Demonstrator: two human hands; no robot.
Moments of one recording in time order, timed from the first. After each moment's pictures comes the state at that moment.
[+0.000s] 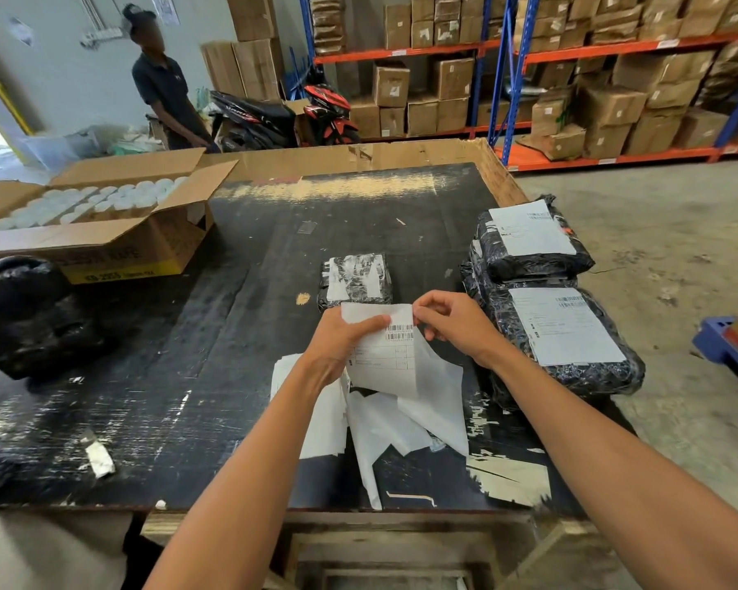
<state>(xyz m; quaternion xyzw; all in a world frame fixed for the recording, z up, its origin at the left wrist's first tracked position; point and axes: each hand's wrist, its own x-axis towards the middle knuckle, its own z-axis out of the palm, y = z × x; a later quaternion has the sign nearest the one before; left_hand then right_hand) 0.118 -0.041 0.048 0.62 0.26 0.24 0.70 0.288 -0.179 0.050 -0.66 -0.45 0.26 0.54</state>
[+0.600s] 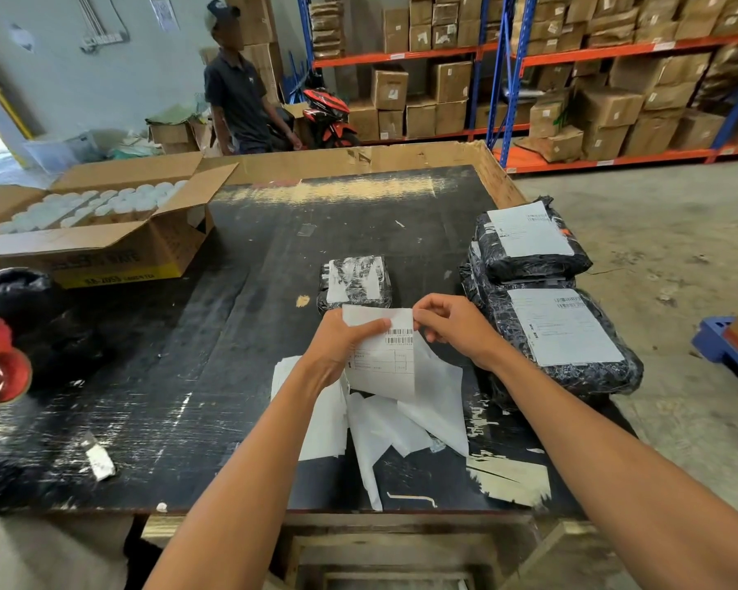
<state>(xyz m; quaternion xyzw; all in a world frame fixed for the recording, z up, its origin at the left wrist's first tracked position) 0.116 -0.043 0.053 0.64 0.27 0.23 0.68 0.286 -0.182 0.053 -0.66 -0.44 0.29 0.54</state>
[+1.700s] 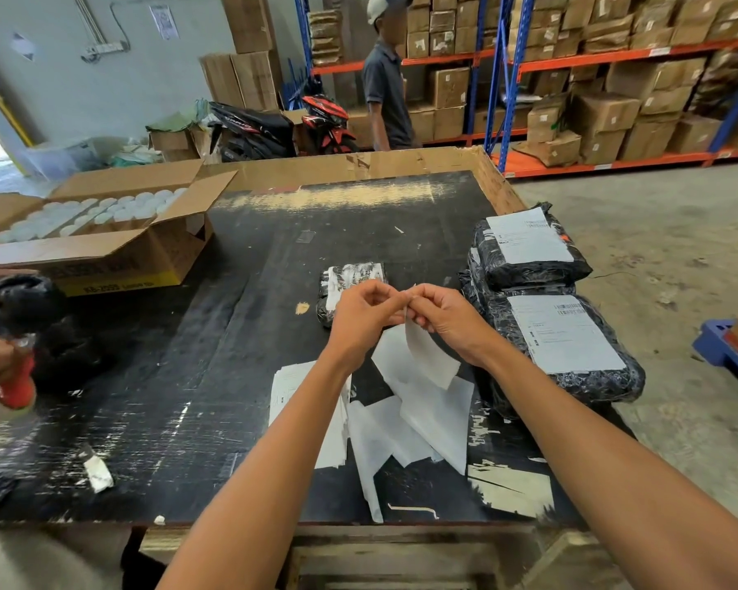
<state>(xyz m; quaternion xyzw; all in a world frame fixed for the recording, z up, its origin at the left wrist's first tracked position) 0.150 -0.062 0.086 0.69 0.24 0.31 0.61 0.281 -0.166 0.072 -0.57 -0.43 0.33 0.62</state>
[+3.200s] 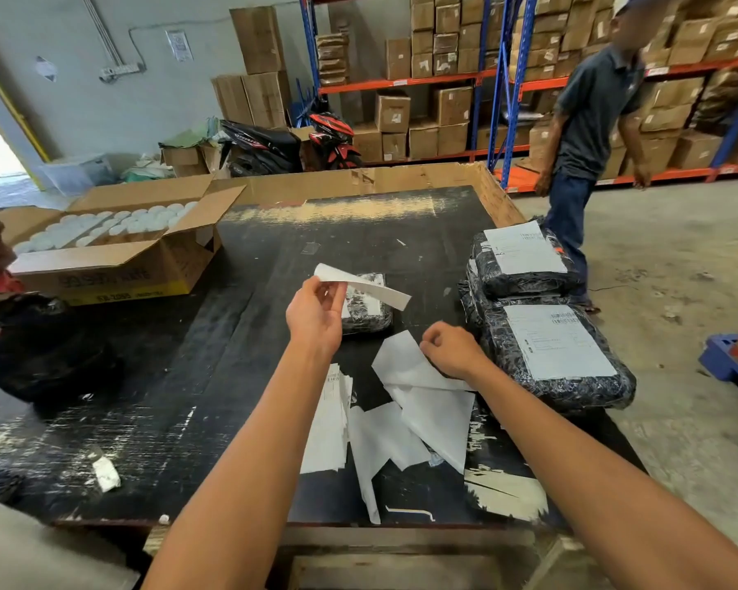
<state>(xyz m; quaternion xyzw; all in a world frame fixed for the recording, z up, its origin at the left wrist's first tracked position) 0.132 -0.032 0.119 0.19 0.29 0.48 0.81 0.283 -0.176 0.043 -0.86 -0.37 0.19 0.31</state>
